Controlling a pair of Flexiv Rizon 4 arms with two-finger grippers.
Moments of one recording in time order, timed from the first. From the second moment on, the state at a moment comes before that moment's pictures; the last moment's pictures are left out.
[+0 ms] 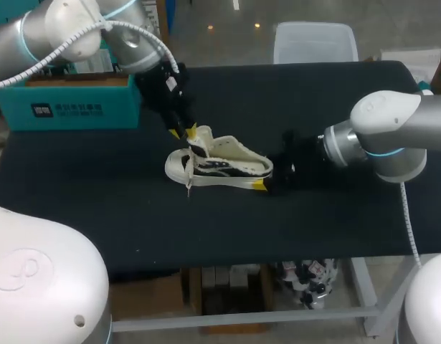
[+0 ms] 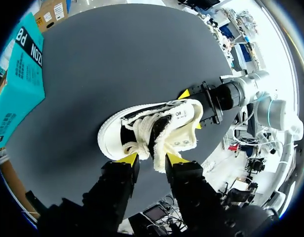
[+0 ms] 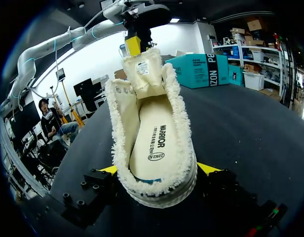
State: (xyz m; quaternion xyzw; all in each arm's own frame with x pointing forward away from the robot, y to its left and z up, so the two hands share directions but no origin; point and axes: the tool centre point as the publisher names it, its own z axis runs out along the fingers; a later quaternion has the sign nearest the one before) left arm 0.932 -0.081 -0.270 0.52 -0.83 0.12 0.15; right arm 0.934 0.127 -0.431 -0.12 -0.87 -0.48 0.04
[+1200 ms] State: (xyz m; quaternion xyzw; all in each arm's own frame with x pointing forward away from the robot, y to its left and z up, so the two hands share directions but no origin) left arm 0.925 -0.122 -0.250 -0.01 -1.00 0.04 0.03; right arm 0.934 0.127 -0.431 -0.12 -0.87 -0.48 0.04
